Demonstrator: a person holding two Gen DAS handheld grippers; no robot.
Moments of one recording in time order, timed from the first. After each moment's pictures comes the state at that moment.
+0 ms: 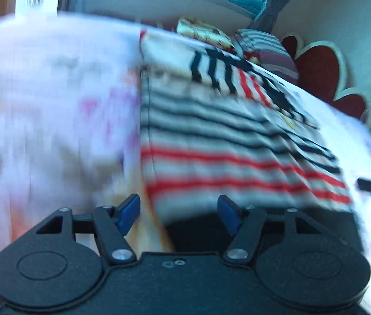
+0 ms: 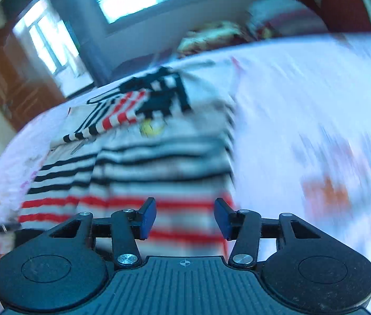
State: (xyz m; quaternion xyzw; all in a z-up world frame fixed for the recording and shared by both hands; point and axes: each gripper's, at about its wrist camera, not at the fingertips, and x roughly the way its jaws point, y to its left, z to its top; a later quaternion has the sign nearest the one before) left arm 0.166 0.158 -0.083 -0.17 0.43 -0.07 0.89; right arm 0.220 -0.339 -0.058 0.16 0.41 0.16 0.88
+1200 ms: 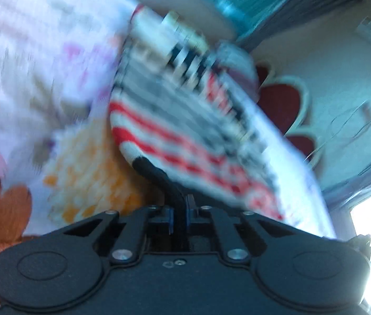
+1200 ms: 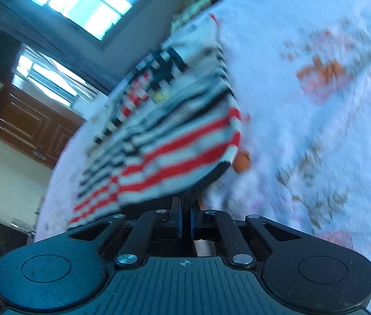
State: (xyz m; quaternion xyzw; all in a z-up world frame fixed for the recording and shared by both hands) left arm 0.152 0.171 -0.096 -0.34 0.37 -0.15 0.85; right arm 0.175 -0.365 -0.069 0.33 0.42 0.20 0.82
